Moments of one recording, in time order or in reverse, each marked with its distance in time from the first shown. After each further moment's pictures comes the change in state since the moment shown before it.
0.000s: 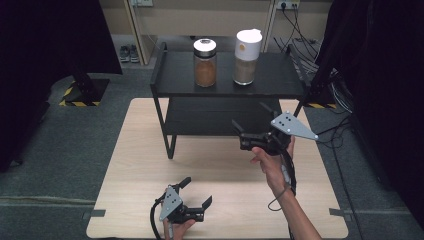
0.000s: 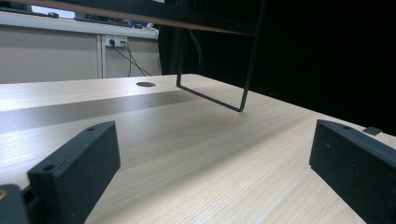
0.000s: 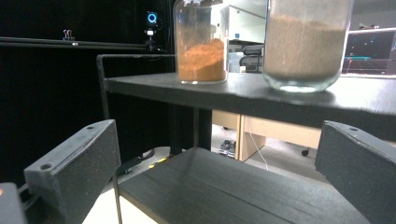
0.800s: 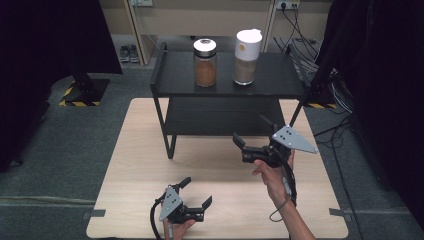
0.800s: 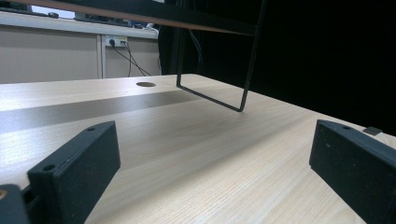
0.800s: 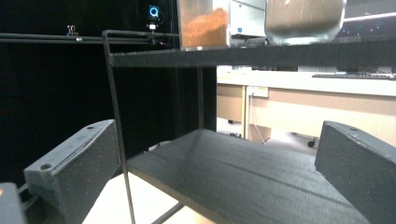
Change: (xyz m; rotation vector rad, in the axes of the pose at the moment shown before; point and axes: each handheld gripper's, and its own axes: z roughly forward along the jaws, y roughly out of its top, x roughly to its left) left arm 0.000 0.000 0.000 -0.001 0.001 0.001; right arm 0.000 -0.029 -0.015 0.015 0.010 0.036
